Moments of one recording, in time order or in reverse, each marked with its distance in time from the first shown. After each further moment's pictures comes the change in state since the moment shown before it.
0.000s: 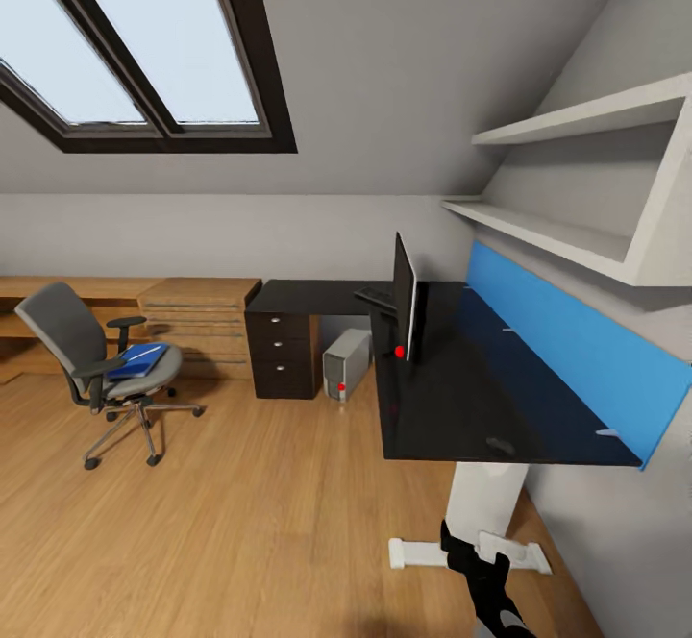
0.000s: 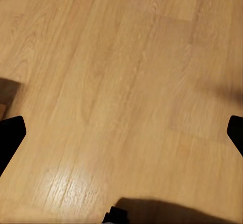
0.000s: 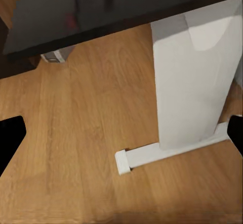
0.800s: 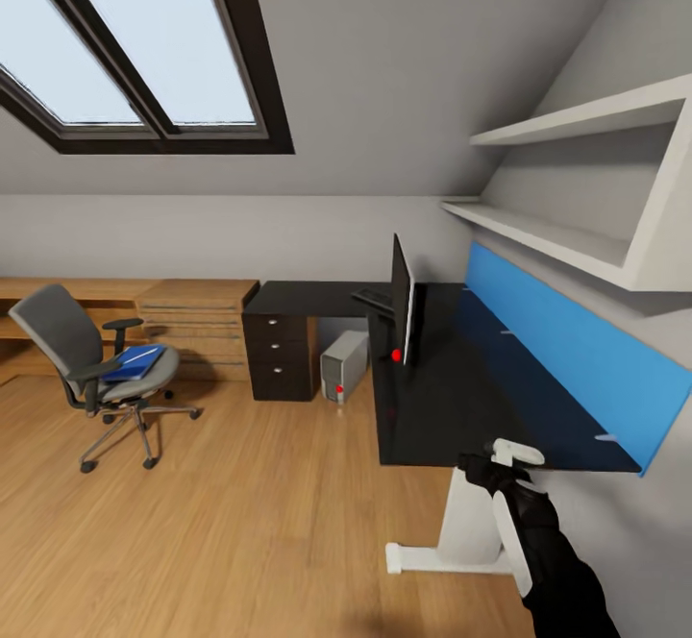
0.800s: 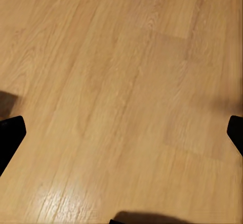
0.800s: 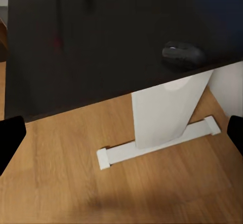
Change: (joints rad) left arm 0.000 0.001 0.003 0.005 0.001 -0.061 -0.001; right arm 0.113 0.038 0.009 -1.048 0.053 1.088 -0.175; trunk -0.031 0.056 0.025
